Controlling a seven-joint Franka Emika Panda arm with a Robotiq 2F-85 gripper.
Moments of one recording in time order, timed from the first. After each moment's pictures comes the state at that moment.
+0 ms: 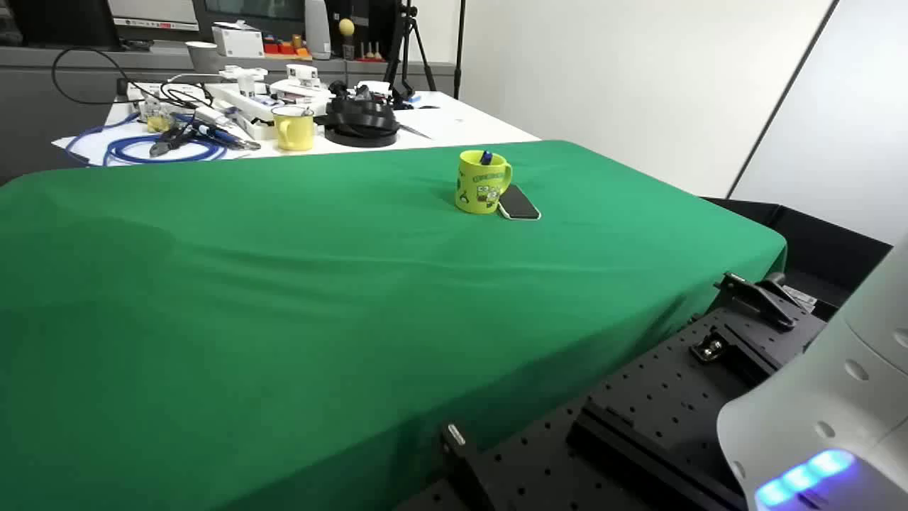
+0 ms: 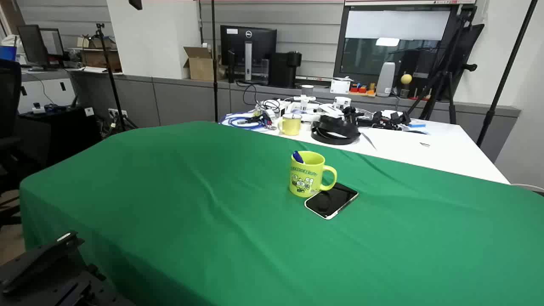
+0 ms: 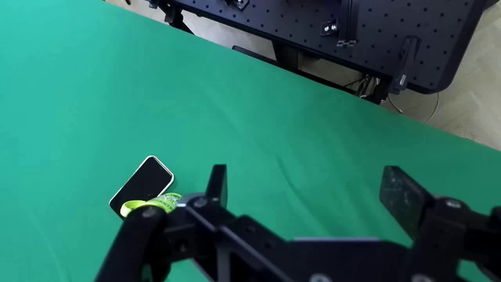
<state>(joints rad) 0.12 -0.32 0.26 -2.11 -0.08 1.50 0.02</state>
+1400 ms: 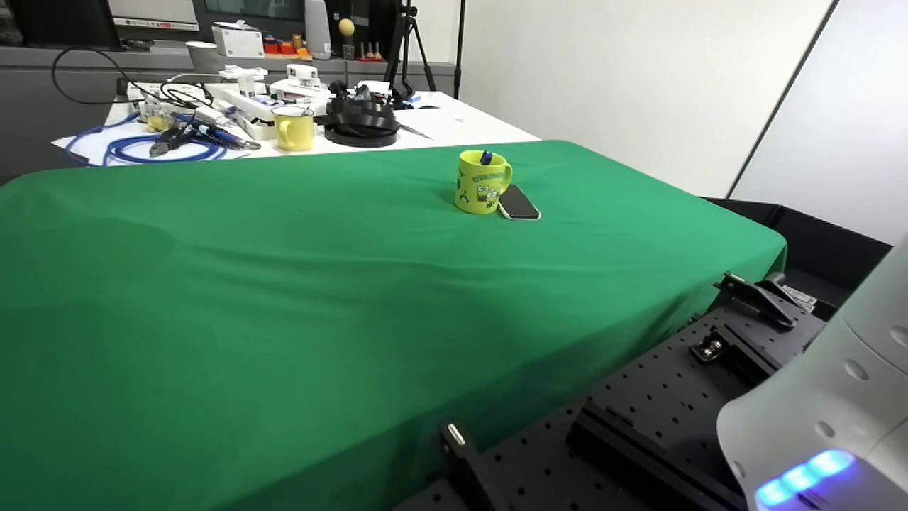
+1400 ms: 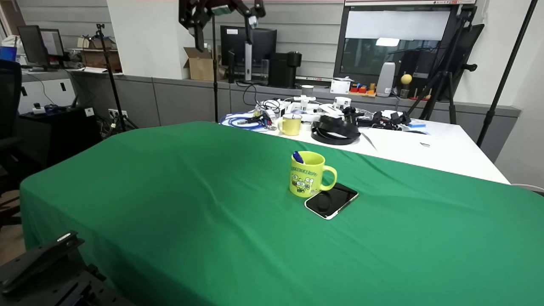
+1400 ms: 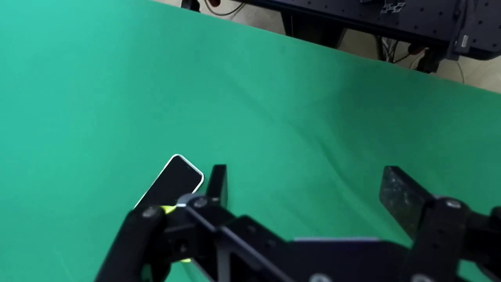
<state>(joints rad) 0.09 -0.12 0.14 -2.07 -0.16 1.60 0.00</state>
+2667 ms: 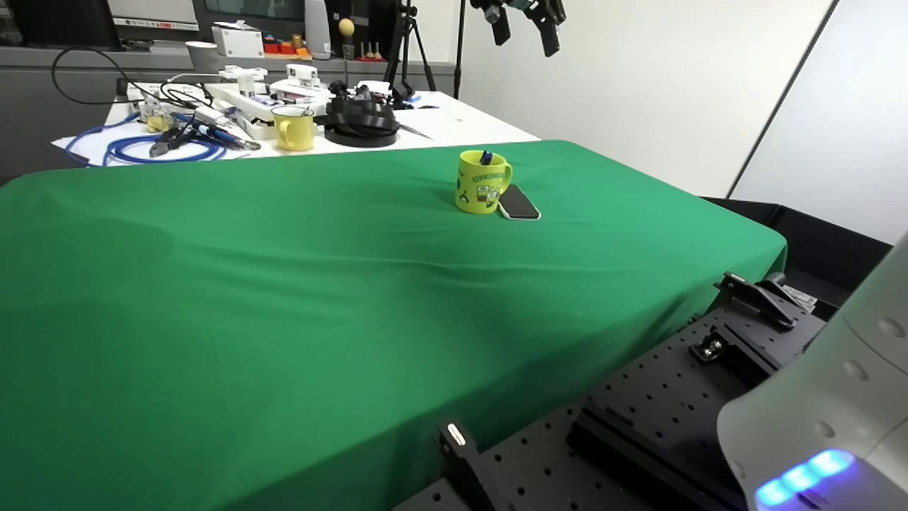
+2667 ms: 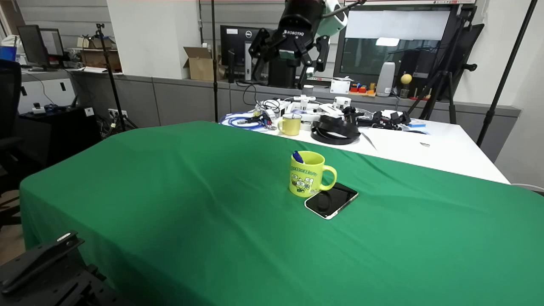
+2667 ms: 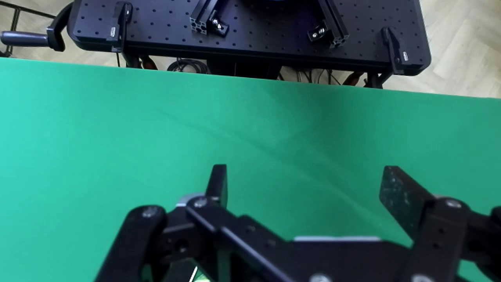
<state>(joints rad) -0.06 0.31 -0.02 -1.71 0.02 1.36 -0.12</state>
